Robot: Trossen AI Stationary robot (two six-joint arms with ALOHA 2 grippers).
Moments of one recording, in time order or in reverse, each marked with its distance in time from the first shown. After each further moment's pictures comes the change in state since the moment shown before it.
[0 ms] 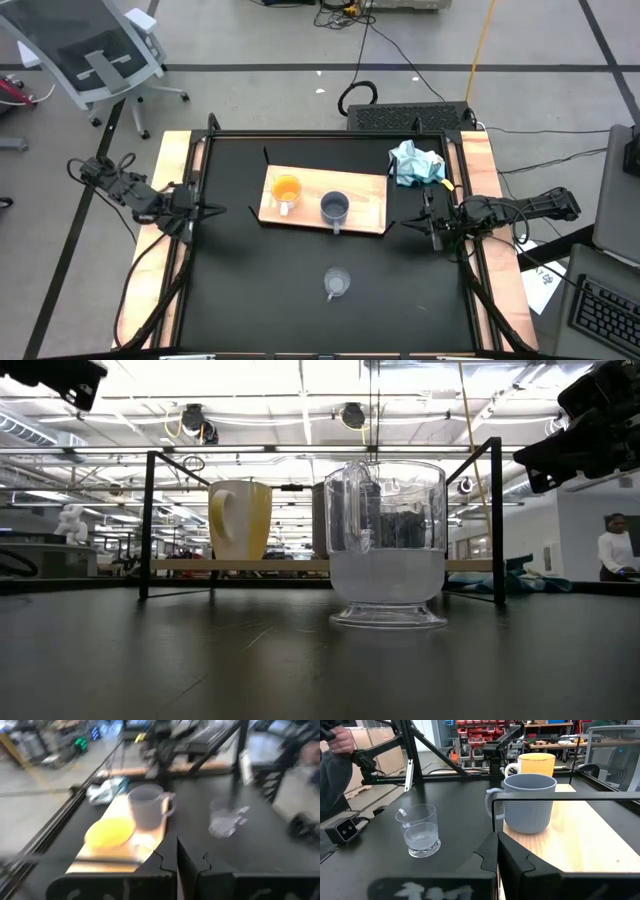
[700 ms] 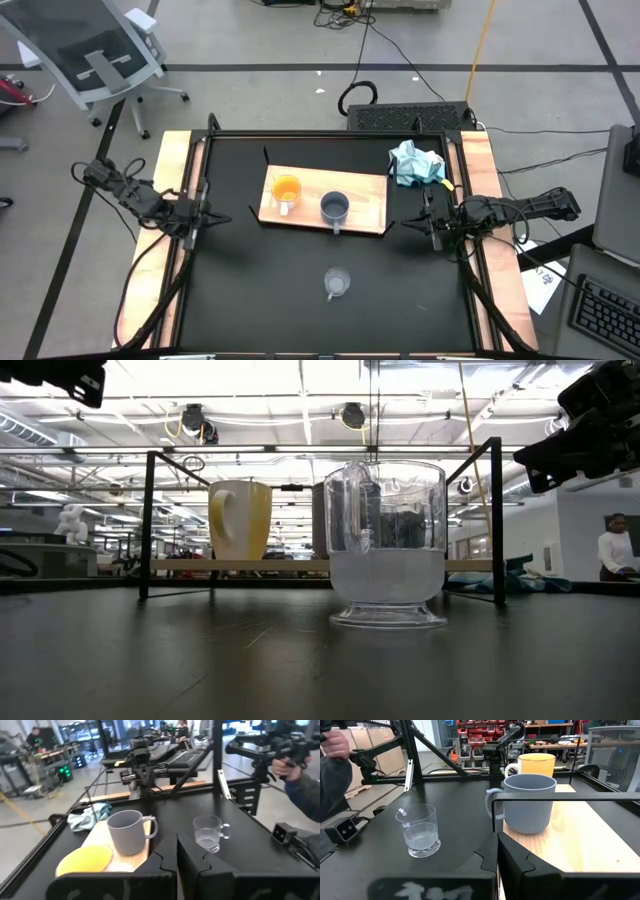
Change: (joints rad) left arm 0.000 -0.014 -0.122 0.247 0.093 0.124; right arm 0.000 0.000 0.000 0.000 0.000 -0.003
